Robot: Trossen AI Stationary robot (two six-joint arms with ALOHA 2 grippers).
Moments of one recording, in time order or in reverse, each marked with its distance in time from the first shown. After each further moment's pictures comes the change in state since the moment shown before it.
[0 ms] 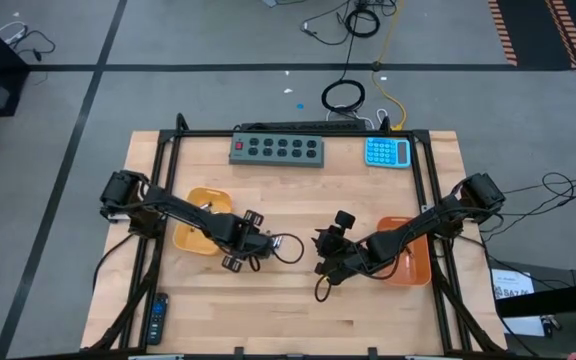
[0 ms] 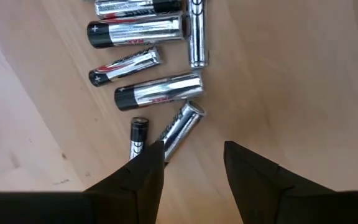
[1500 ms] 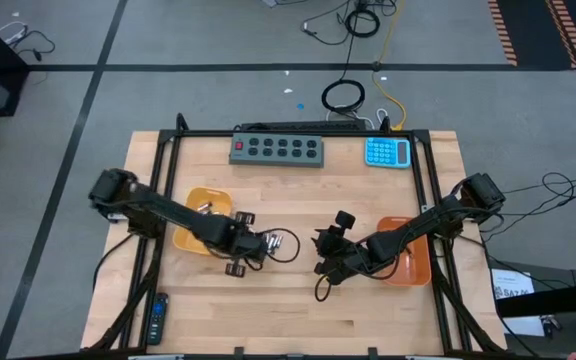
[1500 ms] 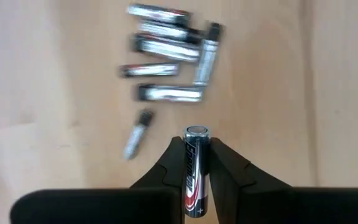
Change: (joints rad) left arm -0.054 -0.105 0.005 -0.018 -0.022 -0.339; right arm 0.004 0.000 0.000 0.009 0.000 0.024
